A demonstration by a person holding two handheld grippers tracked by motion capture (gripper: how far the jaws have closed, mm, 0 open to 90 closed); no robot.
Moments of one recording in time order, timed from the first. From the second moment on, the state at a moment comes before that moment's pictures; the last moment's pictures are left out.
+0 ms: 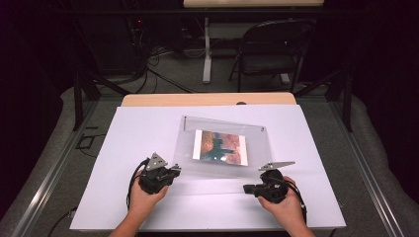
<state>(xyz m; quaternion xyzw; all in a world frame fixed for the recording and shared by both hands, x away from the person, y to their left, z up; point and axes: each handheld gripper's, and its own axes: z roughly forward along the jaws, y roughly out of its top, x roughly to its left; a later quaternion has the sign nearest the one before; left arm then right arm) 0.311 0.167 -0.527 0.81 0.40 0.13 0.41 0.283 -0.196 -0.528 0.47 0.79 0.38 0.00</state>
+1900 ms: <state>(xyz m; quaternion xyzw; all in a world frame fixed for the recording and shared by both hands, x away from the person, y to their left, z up) 0.290 0.039 -0.553 0.85 0.29 0.05 0.43 0.334 -0.244 -0.518 0.54 0.75 0.36 0.09</state>
